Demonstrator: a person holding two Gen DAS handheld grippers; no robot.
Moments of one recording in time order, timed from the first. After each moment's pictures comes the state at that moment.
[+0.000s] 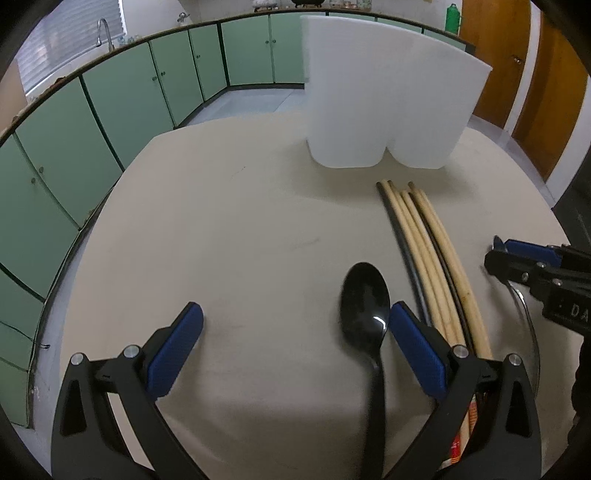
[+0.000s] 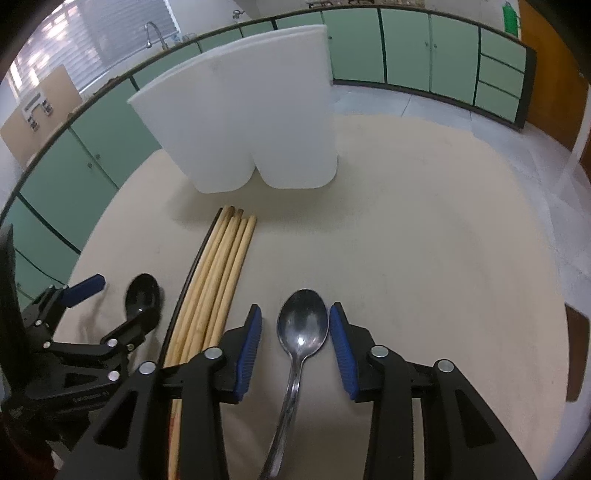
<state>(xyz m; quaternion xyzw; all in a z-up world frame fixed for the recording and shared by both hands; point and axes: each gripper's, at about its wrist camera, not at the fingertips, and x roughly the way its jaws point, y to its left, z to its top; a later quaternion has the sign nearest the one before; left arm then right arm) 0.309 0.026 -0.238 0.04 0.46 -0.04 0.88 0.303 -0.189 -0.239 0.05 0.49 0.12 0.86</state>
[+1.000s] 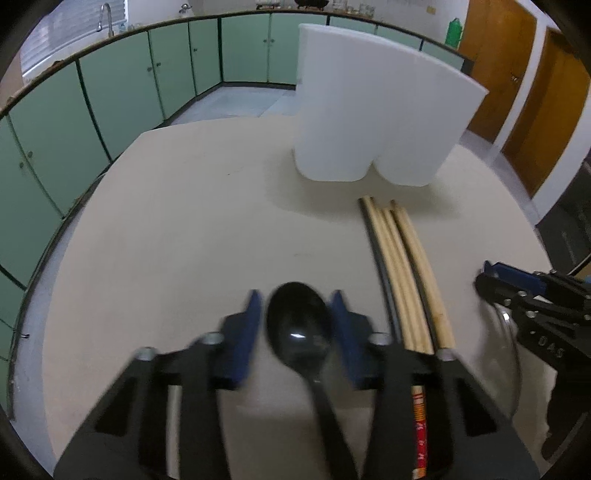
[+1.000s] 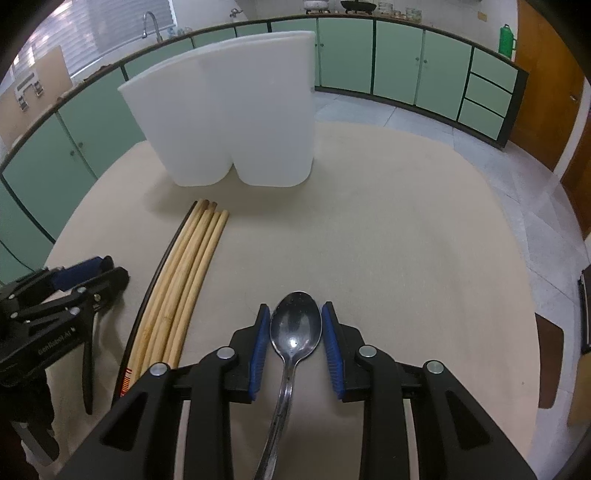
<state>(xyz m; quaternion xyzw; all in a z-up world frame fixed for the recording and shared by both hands) 0.314 0.029 -0.231 0.00 0.46 -0.07 0.88 0.295 -0.184 -0.244 0.01 0.47 0.09 0.88</state>
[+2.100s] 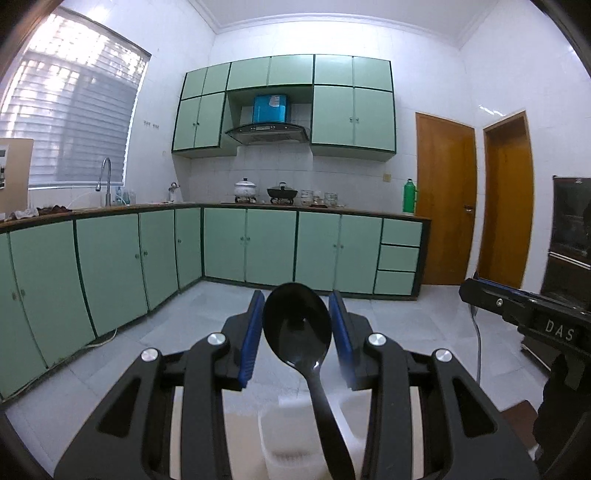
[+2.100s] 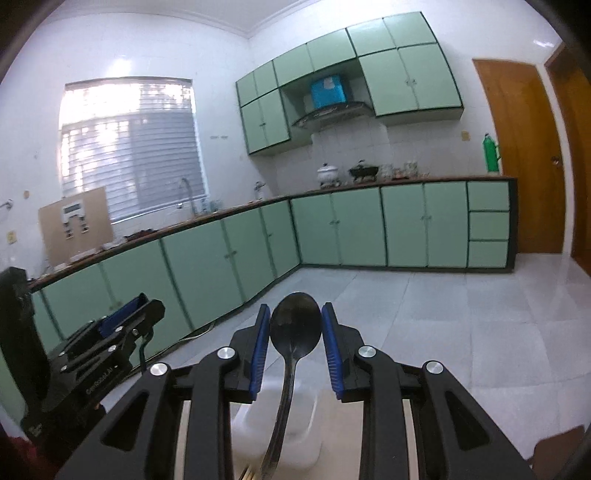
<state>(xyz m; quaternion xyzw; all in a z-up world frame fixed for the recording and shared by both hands) 0.385 -0.009 -0.052 -0.01 0.09 -0.11 0.99 0.347 -0.229 -0.040 0.09 0.14 0.12 0.98</state>
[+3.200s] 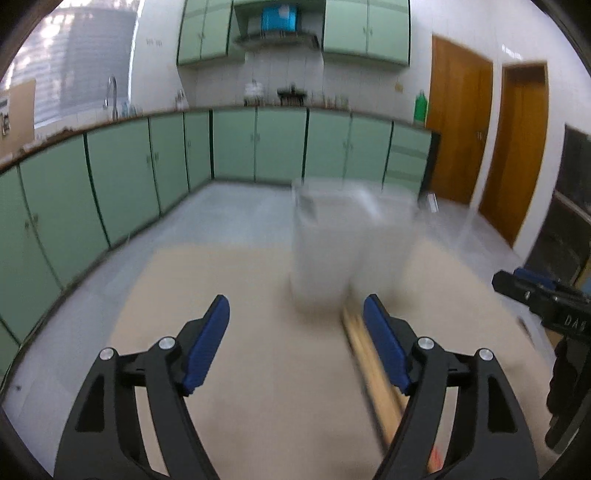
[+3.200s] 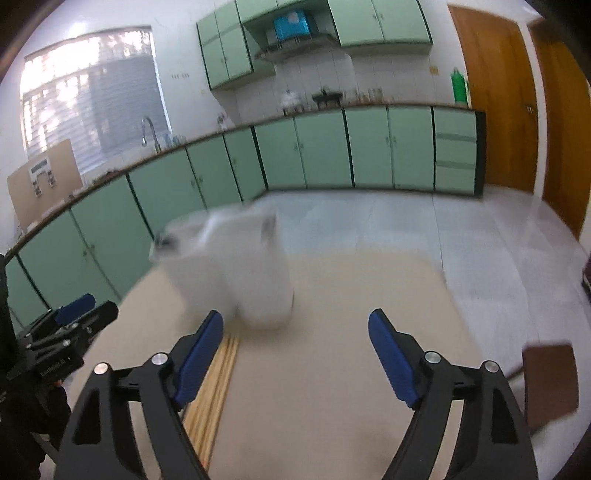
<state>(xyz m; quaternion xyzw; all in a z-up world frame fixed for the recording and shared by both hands) 0.269 0.049 -0.176 0.00 0.29 -0.10 0.95 0.248 -0.224 -0.172 0.09 0.30 0.06 0.95</state>
